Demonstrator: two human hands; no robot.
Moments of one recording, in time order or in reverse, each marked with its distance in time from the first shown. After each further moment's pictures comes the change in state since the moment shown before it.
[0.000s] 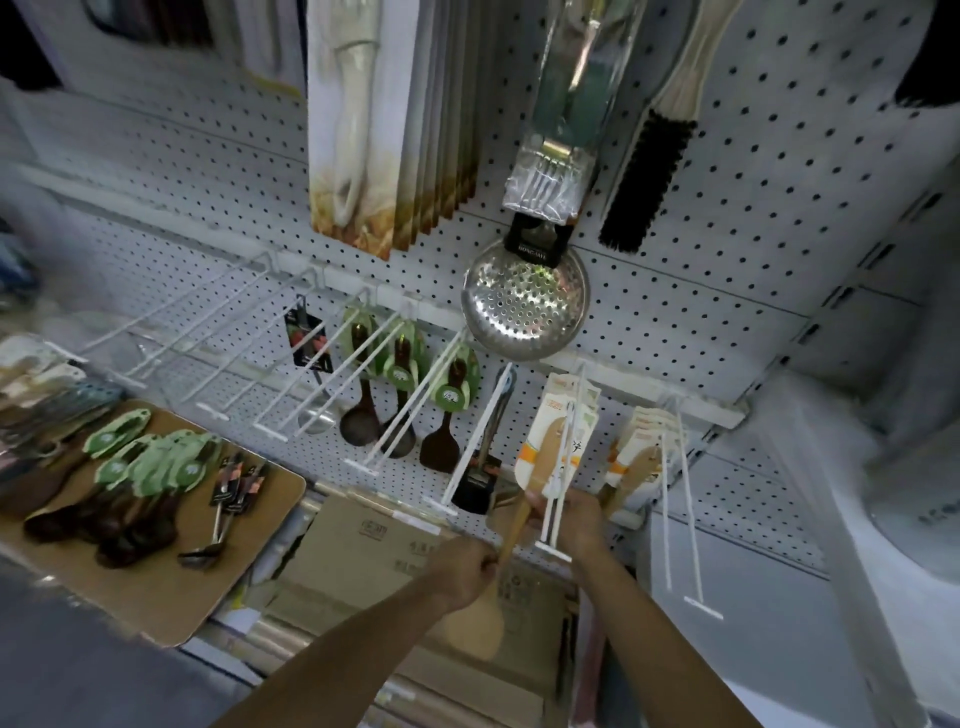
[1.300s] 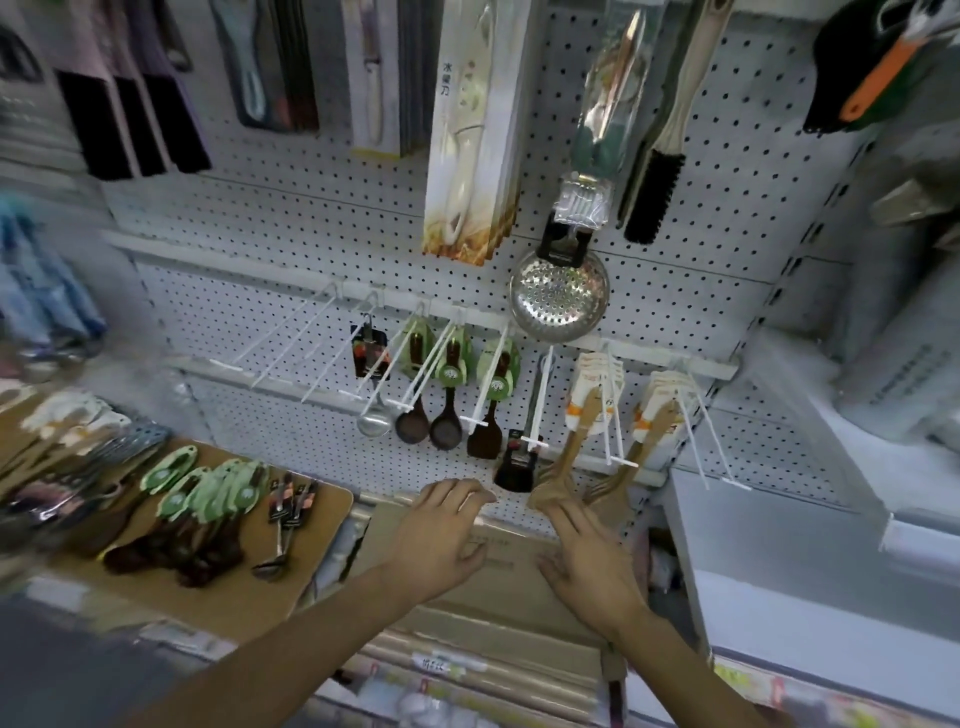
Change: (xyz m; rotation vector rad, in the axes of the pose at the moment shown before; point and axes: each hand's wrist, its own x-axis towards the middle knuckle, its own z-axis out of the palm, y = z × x) left_hand -0.153 -0.074 -0.095 0.464 0.482 0.537; right_hand -0.171 0.026 0.065 -0.883 0.107 -0.752
